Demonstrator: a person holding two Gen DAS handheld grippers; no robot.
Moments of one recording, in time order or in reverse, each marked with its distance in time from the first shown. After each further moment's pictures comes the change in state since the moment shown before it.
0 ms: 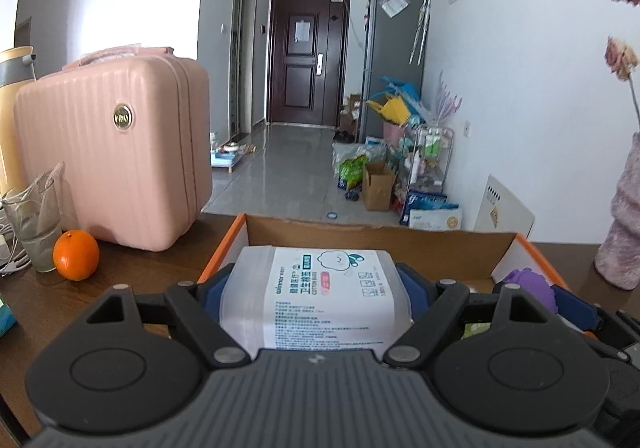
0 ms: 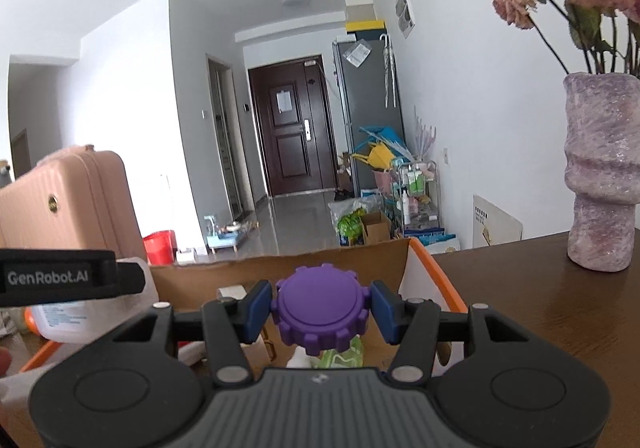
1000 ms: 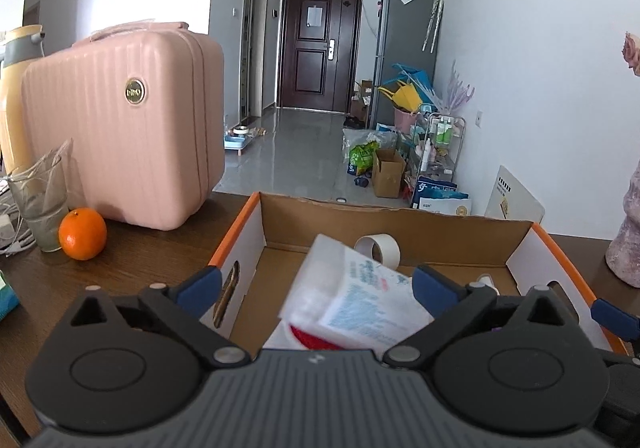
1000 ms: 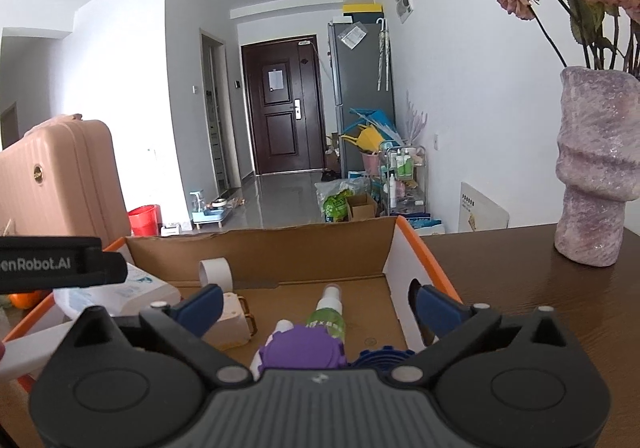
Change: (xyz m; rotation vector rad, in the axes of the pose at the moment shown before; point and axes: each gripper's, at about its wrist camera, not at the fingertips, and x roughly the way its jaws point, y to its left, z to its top) left arm 0.008 0.010 -0.004 -0.033 0.043 0.021; right arm 0.001 0.002 -0.004 -0.034 0.042 -0.049
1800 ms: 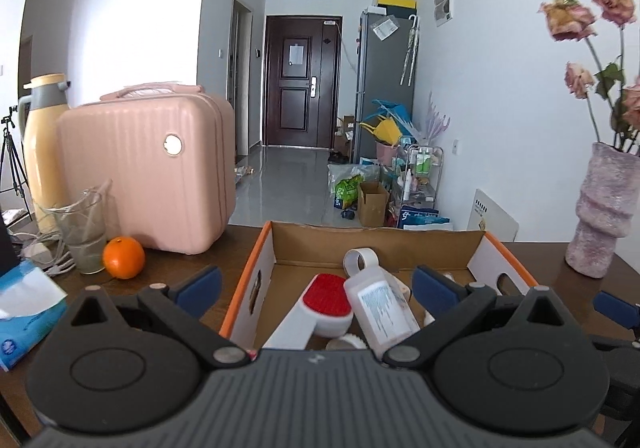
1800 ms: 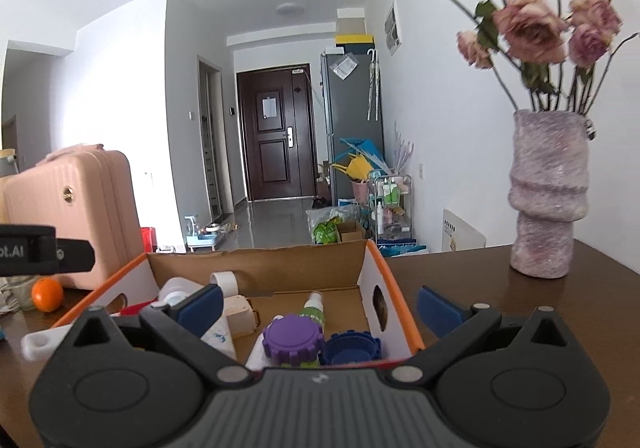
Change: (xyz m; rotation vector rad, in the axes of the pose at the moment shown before) left arm -0.119 0.010 -0.017 0.050 -0.128 -0.038; right arm -0.105 -0.003 -0.009 -0.009 -0.098 -0.026
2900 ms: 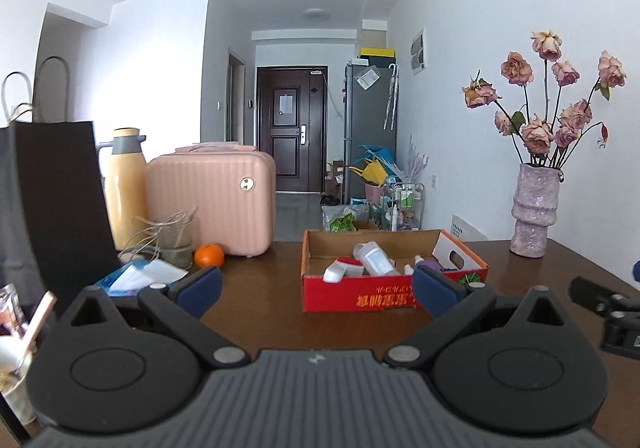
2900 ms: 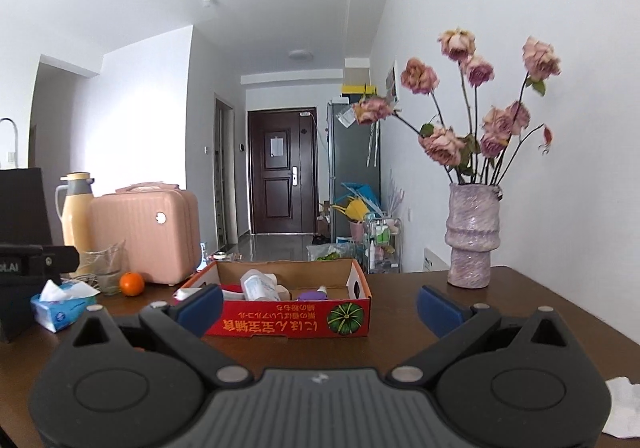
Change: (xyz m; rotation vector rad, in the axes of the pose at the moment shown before) left arm -0.271 0.069 -0.060 0.043 -0.142 -0.033; right arm -0.303 0.021 -0.025 -0.056 -0.123 -0.006
